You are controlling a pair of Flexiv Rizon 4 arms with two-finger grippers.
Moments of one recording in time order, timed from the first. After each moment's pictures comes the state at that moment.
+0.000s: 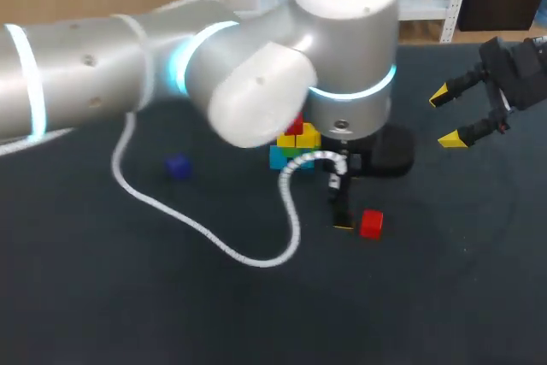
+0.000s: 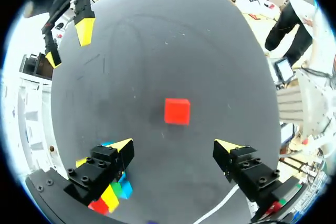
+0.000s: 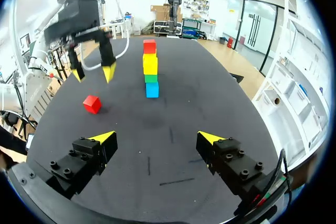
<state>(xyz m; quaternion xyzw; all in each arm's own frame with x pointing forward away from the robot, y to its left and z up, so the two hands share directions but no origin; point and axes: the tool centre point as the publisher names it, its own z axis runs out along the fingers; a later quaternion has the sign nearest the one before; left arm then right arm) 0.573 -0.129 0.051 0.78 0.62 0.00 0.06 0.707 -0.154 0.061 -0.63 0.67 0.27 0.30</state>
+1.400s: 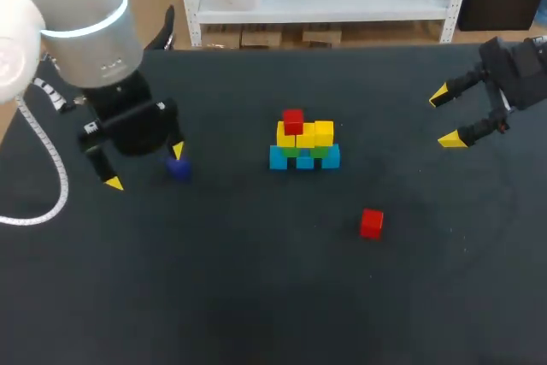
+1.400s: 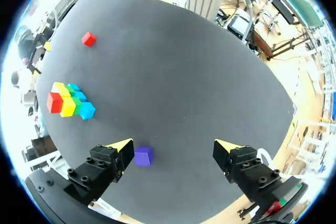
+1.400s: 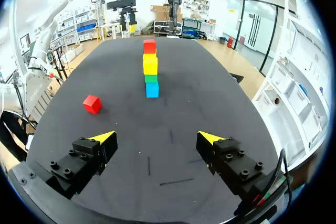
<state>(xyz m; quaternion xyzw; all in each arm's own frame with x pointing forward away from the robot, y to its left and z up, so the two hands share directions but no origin) 0.617 0.156 0.082 0.96 0.29 -0.01 0.02 0.707 -0.154 0.061 -0.63 0.67 0.27 0.30</state>
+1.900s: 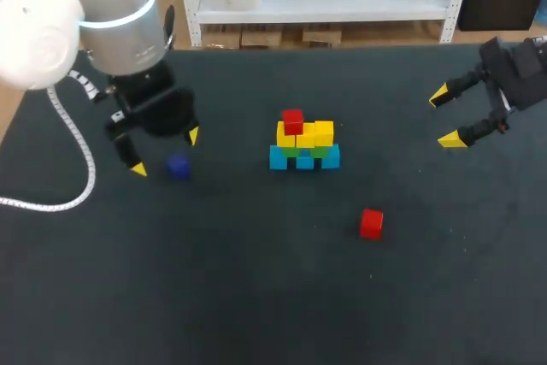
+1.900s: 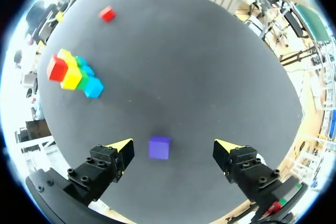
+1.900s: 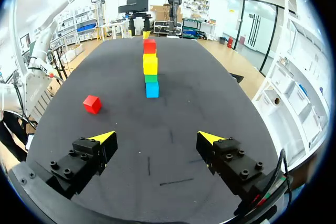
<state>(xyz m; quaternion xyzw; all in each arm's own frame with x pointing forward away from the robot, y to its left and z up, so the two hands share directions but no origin) 0.669 0.140 0.060 0.93 0.36 -0.01 0.02 0.707 -0.154 0.061 -0.63 0.67 0.27 0.30</state>
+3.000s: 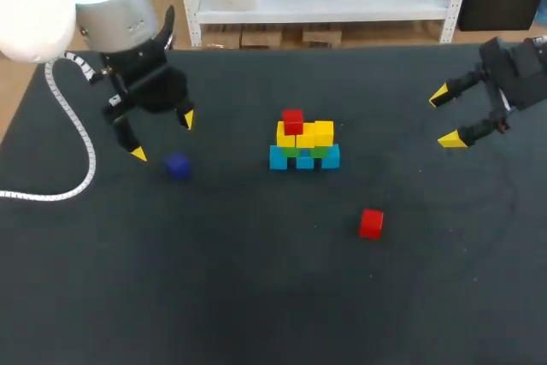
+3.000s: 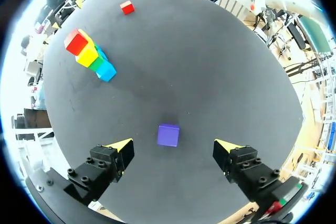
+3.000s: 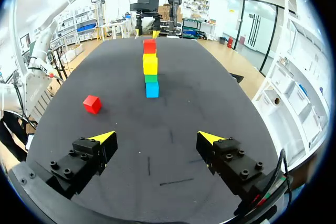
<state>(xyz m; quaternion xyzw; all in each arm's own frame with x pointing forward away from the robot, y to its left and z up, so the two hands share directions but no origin) 0.695 0.149 0.061 0.92 0.39 -0.05 0.03 0.707 -0.154 0.061 -0.63 0.67 0.27 0.30</state>
